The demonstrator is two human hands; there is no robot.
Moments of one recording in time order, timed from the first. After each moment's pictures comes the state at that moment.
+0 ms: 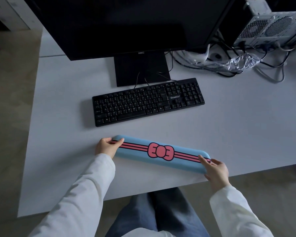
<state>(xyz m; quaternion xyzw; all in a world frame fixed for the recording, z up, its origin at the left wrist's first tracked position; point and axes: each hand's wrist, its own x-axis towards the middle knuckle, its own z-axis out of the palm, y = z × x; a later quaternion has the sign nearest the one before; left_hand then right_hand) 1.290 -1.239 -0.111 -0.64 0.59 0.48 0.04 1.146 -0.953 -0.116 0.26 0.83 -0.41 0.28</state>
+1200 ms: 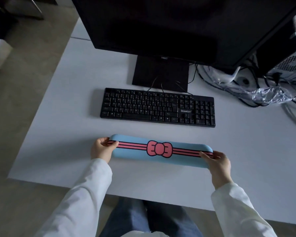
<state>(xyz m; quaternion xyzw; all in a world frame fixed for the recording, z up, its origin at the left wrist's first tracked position) 1.285 -1.203 -0.115 -0.72 0.46 0.49 -0.14 1.045 -0.994 -0.103 0.02 0.88 -0.39 0.28</state>
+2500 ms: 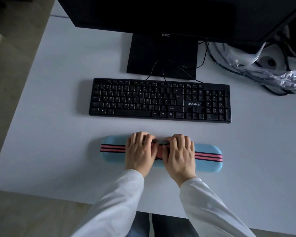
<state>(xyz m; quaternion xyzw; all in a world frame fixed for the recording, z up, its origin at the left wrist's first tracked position) 1.204 -1.149 -0.171 -0.43 0.89 0.11 -0.11 1.107 -1.067 -0.168 -0.46 0.87 -0.18 0.02</state>
